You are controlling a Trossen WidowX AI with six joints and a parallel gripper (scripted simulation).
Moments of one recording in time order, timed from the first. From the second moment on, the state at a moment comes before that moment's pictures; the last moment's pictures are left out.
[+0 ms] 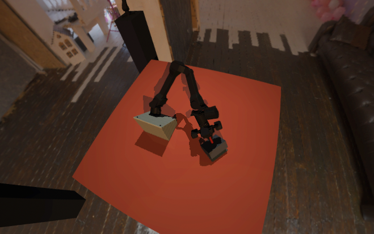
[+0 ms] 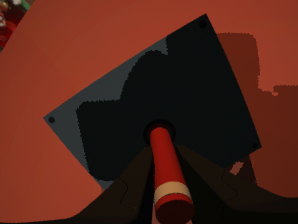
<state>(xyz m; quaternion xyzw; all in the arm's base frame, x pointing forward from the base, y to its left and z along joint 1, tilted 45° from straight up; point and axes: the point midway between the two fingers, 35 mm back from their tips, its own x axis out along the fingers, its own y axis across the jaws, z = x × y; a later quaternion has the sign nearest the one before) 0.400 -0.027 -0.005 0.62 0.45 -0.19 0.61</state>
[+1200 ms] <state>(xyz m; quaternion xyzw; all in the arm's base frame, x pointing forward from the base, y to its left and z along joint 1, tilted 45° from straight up) 0.406 -0.024 -0.015 0.62 0.45 -0.19 0.61</state>
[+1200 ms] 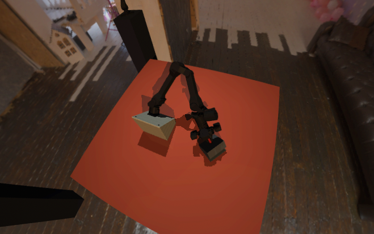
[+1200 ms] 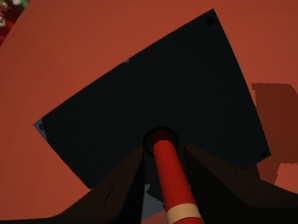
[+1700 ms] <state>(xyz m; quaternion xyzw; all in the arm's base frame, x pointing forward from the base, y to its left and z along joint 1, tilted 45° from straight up) 0.403 -0.026 -0.011 0.62 0.45 -0.20 0.61</state>
